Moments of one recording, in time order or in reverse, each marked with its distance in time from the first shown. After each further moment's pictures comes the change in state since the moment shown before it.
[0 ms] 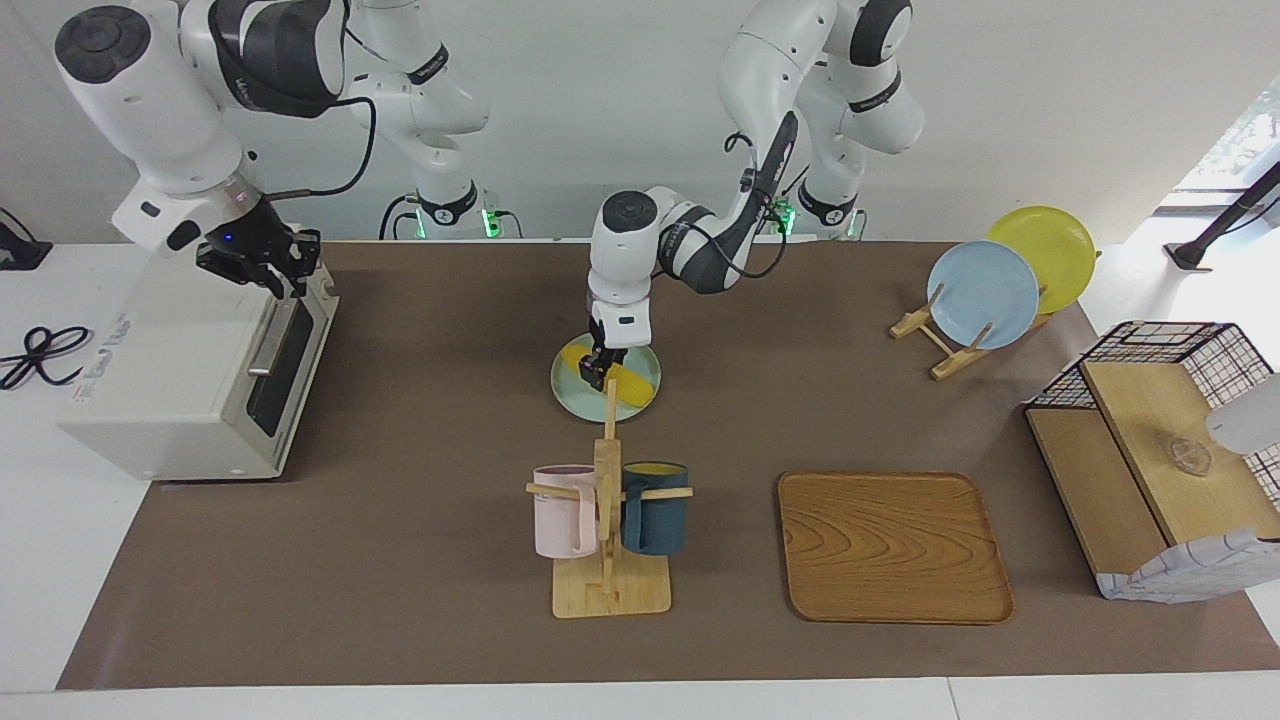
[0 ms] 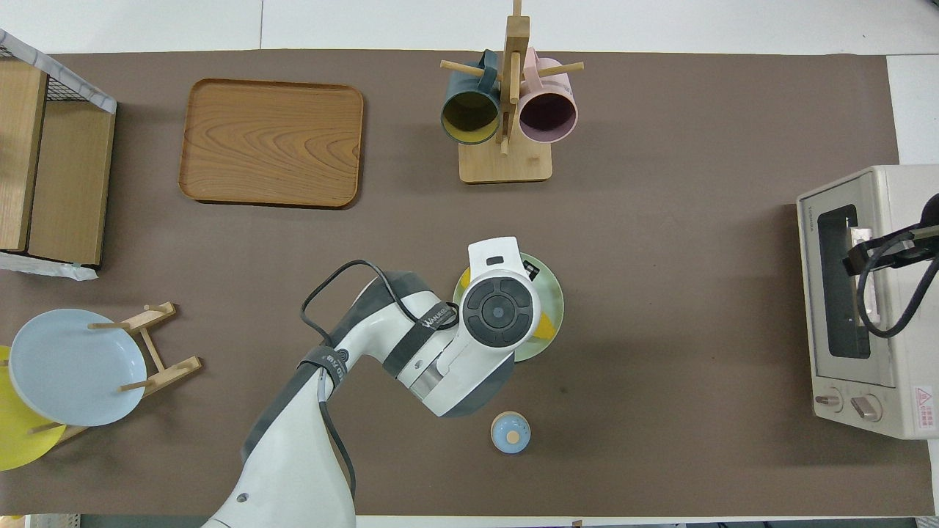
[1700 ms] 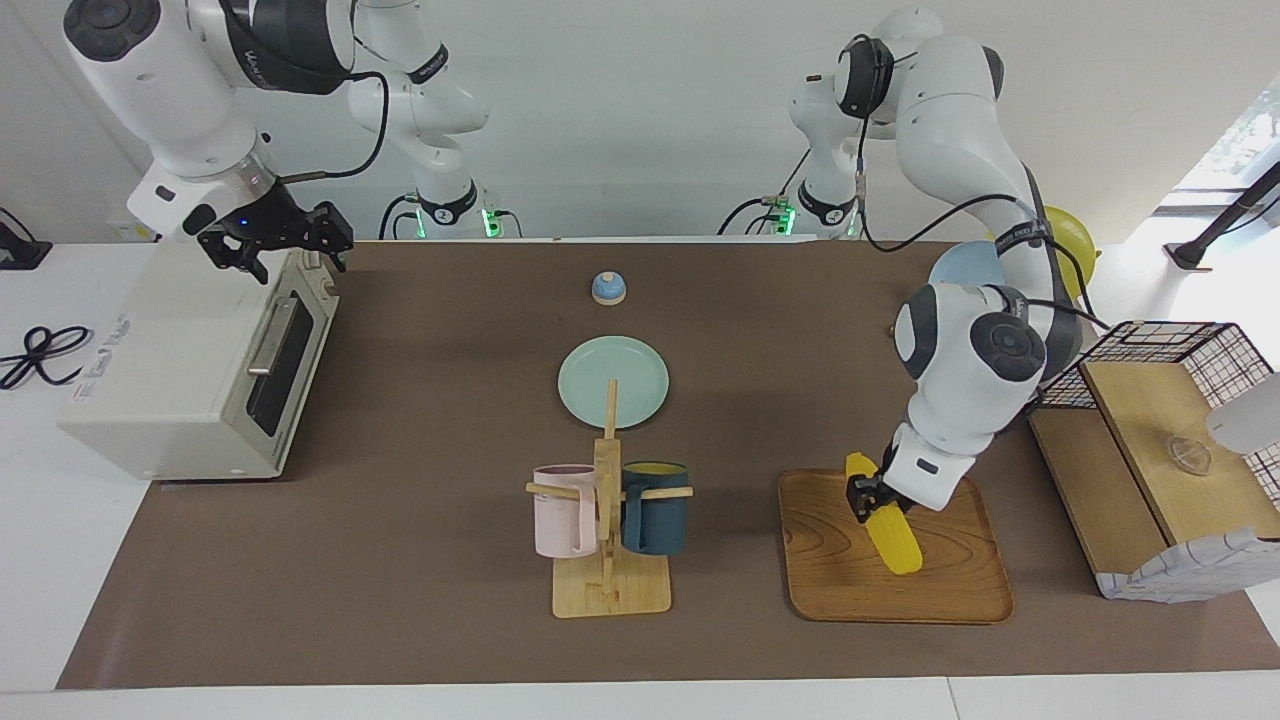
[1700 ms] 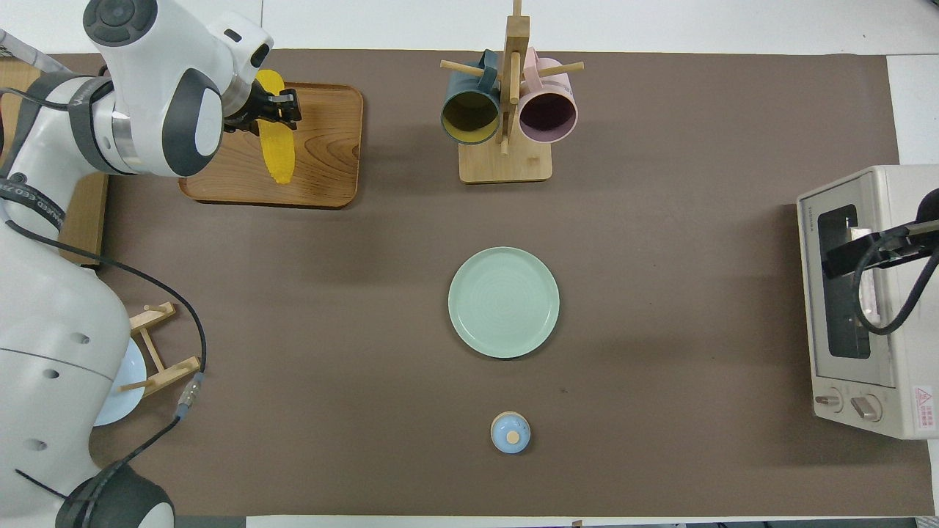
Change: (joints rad) left arm 0.647 0.299 0.015 0.641 -0.036 -0.369 1.447; right arm 0.015 0.014 0.005 0.043 0.001 -0.038 0.027
